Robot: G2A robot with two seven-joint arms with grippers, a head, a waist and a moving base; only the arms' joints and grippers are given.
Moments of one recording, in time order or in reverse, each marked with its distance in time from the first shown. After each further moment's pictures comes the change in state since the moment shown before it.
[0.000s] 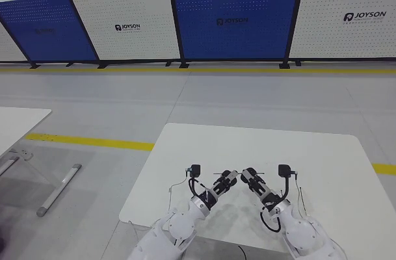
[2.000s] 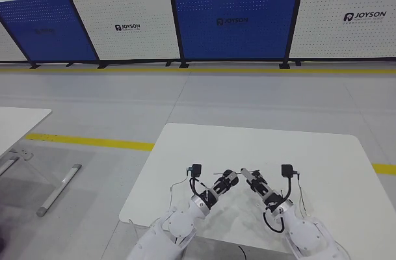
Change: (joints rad) left arm -0.020 0.008 0.012 0.016 -0.053 -0.007 -0.027; right arm -0.018 0.013 0.024 -0.029 0.051 0.000 0.036
